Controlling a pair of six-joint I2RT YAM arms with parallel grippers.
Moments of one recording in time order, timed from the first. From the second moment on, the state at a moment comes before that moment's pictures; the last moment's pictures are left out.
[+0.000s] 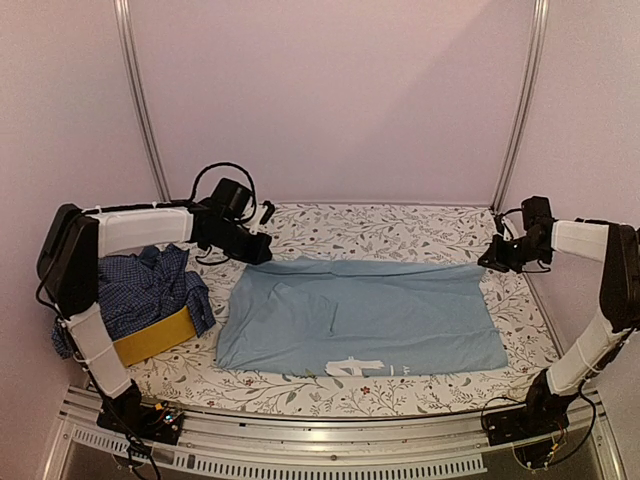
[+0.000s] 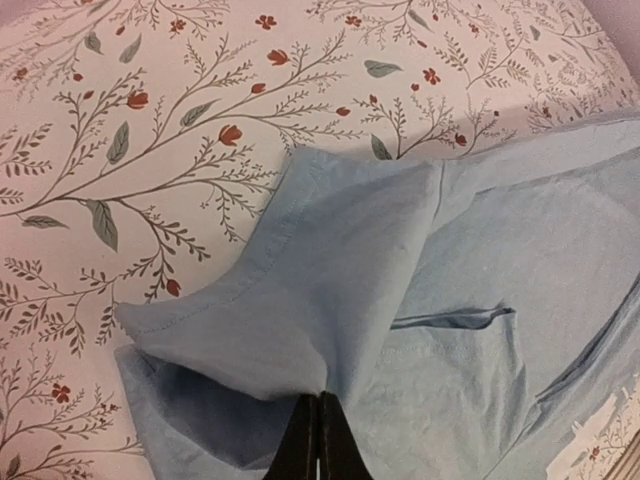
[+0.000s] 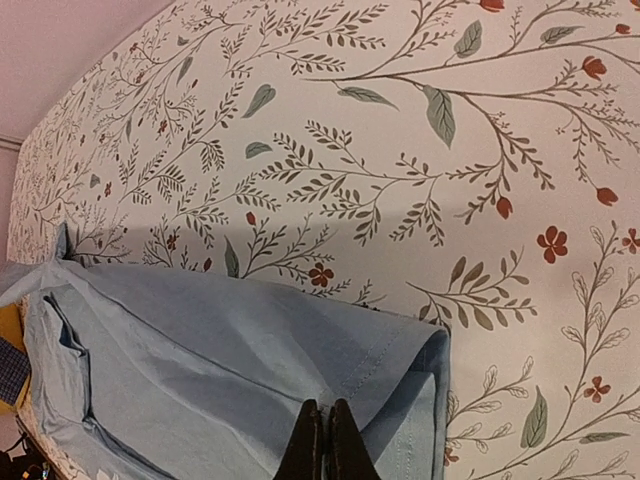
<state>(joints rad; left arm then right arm) -0.51 1.80 1.29 -0.41 0.14 -0.15 -0.09 1.59 1.00 -0.41 -0.45 0.16</state>
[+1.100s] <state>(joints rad) -0.60 1.61 1.09 -0.44 0.00 -0.26 -0.13 1.42 0.87 -0.47 -0.29 0.32</state>
